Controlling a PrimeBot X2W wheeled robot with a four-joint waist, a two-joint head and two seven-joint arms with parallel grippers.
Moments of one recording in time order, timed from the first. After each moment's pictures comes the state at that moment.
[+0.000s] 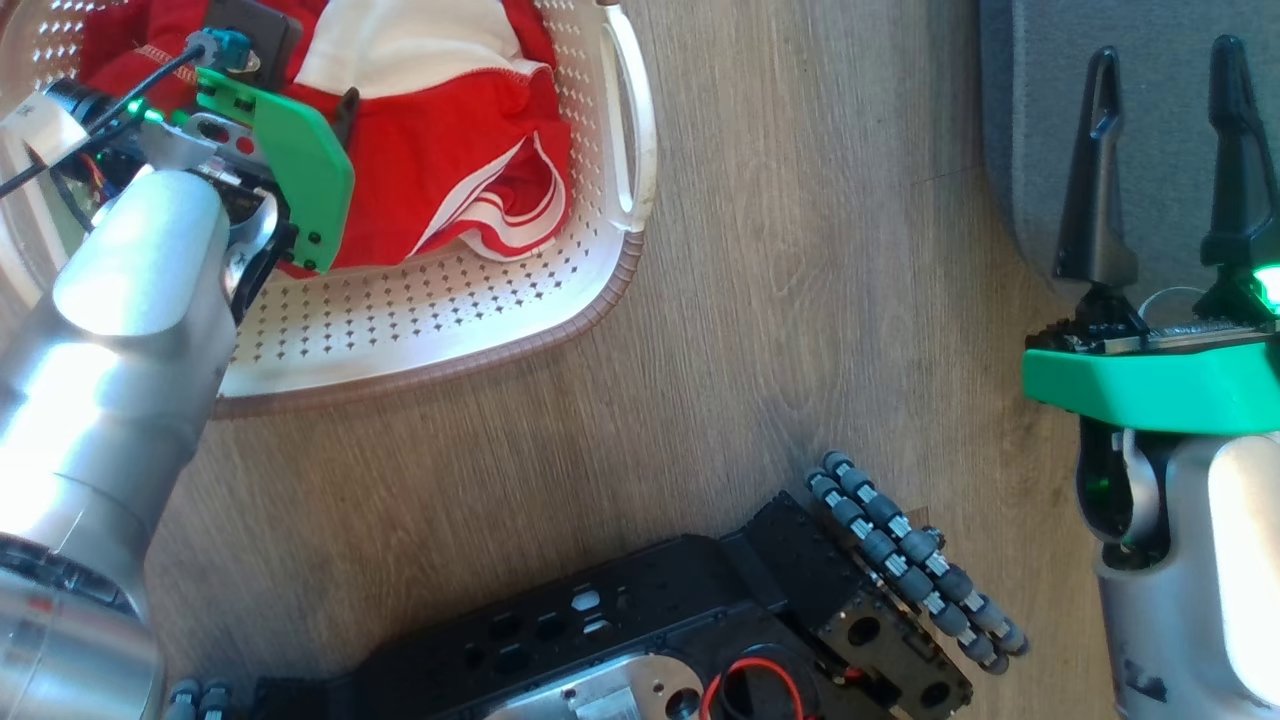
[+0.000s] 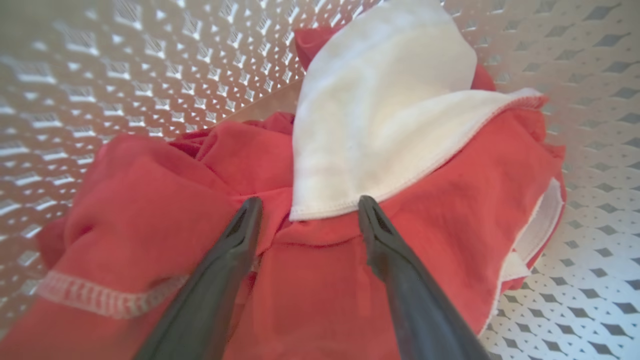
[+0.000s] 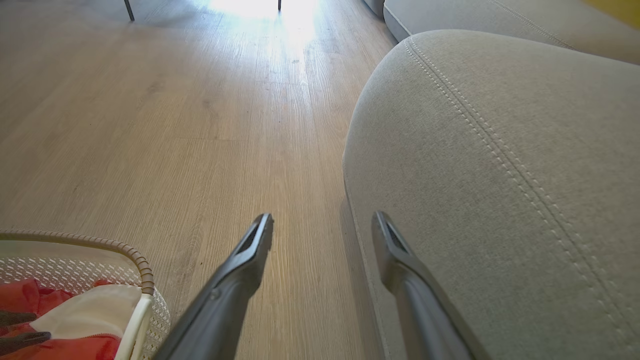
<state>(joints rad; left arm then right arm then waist) -1.09 0.27 -0.80 1.04 -0.48 -0.12 0.02 -0.32 -0.06 0.04 -0.22 0.17 0.12 -0.26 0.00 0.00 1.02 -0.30</state>
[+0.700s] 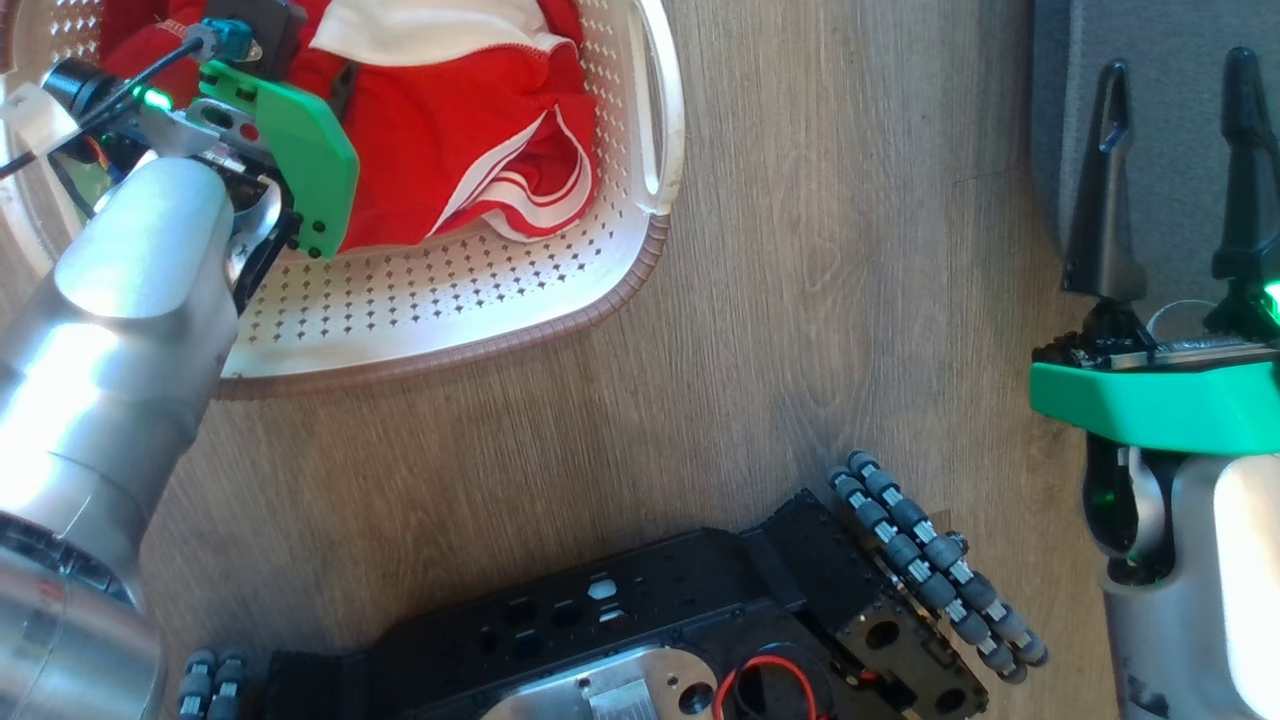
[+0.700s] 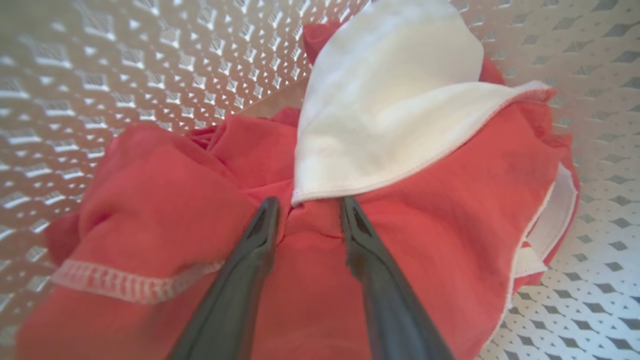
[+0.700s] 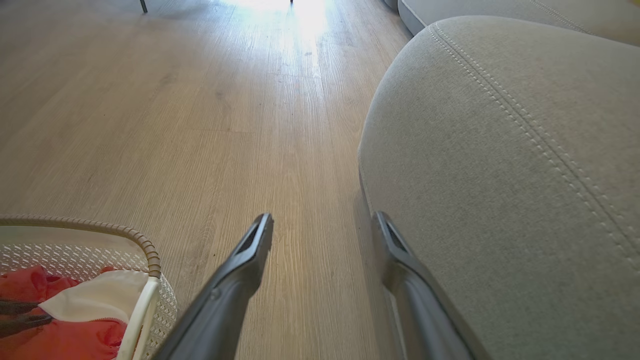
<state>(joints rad) -1.14 0.26 -0.93 1.08 -0.60 -0.12 -0.07 -0.29 -0.05 0.03 -0.25 0.14 0.12 -0.26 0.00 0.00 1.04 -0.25</state>
